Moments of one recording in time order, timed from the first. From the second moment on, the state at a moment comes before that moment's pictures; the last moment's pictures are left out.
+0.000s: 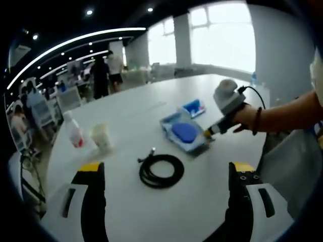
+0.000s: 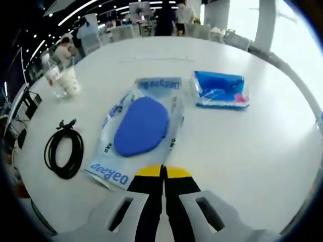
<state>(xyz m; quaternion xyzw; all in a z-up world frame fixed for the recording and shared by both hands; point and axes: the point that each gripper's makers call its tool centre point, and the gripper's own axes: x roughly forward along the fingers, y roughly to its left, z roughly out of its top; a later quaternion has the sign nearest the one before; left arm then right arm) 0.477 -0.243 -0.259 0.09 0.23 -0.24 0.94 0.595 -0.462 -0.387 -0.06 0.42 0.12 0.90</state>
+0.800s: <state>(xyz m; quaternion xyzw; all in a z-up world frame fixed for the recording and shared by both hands) 0.481 -0.233 -0.260 0.09 0.23 -0.21 0.95 0.597 -0.401 -0.255 -0.12 0.19 0.28 0.93</state>
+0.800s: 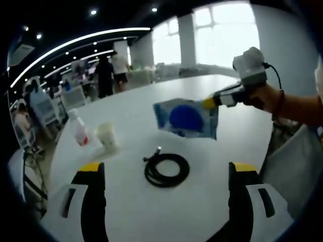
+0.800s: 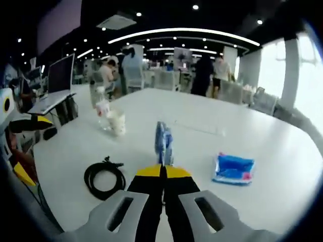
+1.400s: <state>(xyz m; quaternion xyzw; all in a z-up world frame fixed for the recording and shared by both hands) 0.484 -0.214 -0.266 0.04 0.24 -0.19 0.95 0.535 -0.346 -0.229 -0.09 0.19 0.42 0.88</state>
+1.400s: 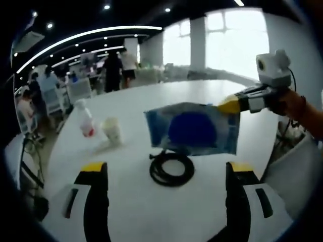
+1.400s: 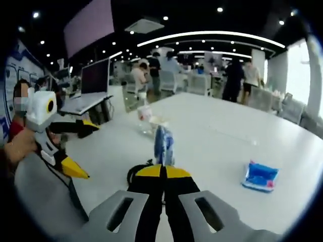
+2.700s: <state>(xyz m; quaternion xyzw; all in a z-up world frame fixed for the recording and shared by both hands) 0.512 -0.194 -0.272 -0.01 0.17 -0.35 0.92 0.469 -0.312 -0.187 -0.16 0.11 0.55 0.81</state>
